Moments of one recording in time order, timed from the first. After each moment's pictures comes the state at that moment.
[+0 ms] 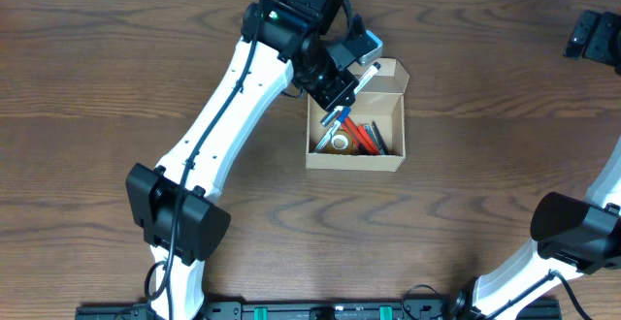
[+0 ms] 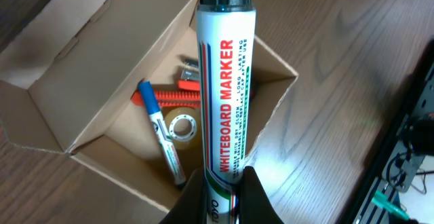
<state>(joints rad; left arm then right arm) -0.53 2.06 2.15 -1.35 0.45 0.35 -0.39 1.93 2.36 -1.52 0.13 0.05</state>
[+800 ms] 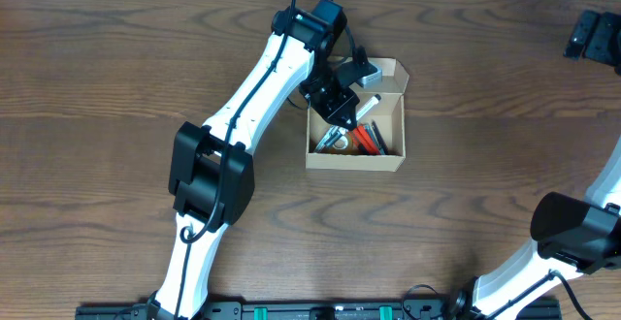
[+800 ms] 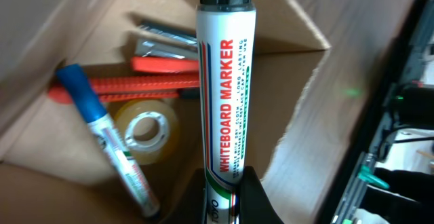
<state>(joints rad) -0.52 2.29 2.17 -1.41 0.60 0.46 -0.39 1.93 2.36 -1.52 0.13 0.05</state>
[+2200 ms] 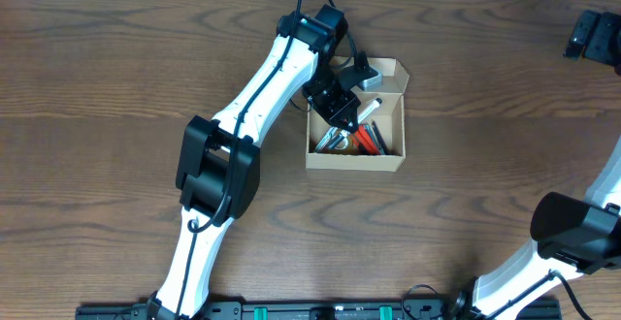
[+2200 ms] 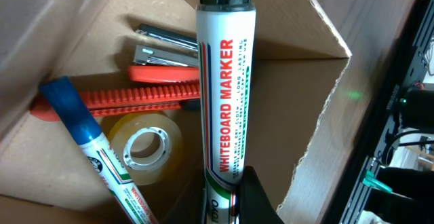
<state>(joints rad) -0.52 2.35 2.17 -1.38 0.62 0.46 -0.39 1.93 2.36 -1.52 0.13 0.05</state>
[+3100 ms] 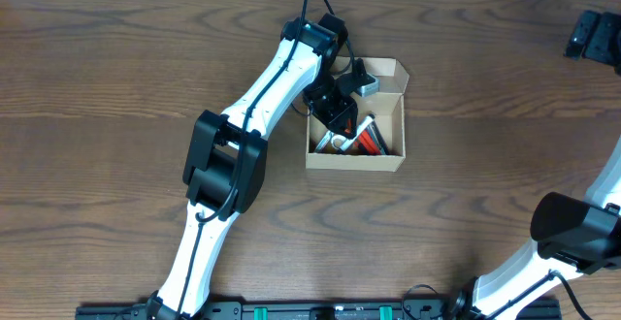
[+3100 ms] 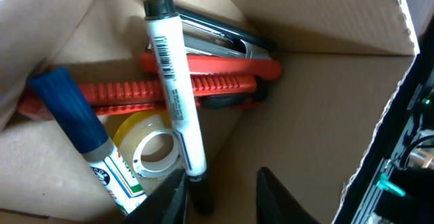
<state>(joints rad) -0.52 2.41 2.16 -1.37 0.59 0.45 -0.39 1.93 2.36 -1.52 0.13 0.05</state>
